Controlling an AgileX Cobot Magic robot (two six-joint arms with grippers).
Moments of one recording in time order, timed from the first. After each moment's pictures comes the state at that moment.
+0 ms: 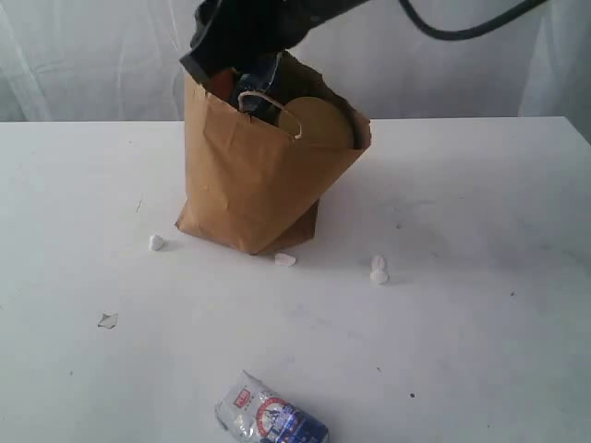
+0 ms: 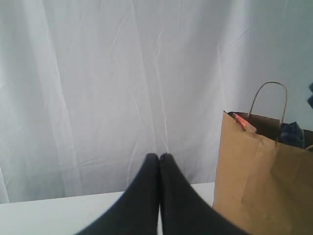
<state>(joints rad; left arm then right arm) -0.10 0.01 -0.18 1.66 -0.05 -1.64 0.67 1.67 -1.63 0.17 0.60 -0.49</state>
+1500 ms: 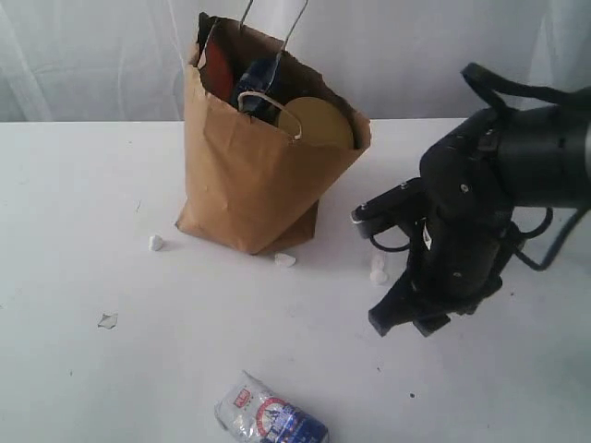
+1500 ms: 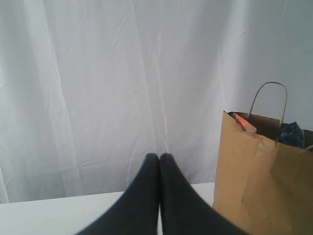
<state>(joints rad) -0.10 0.01 -0.18 1.66 -0.05 -1.64 0.55 1.68 -1.01 -0.23 0.88 0.16</state>
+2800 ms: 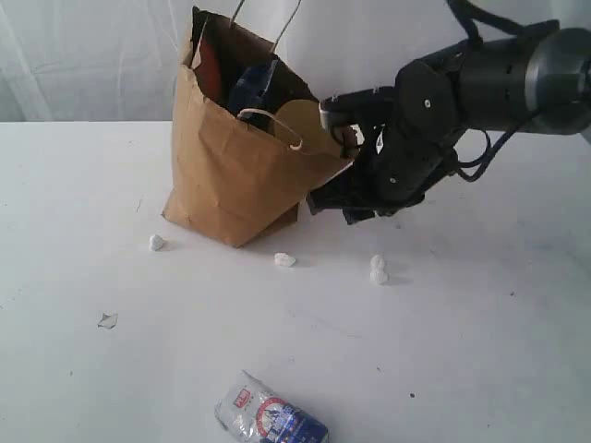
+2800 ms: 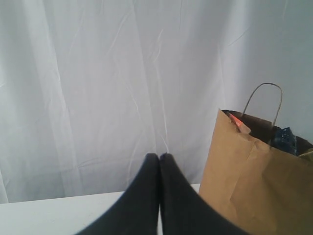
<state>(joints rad) -0.10 0.01 -0.18 1.66 -0.05 -1.64 0.49 1.81 -1.30 -0.10 0.66 0.16</state>
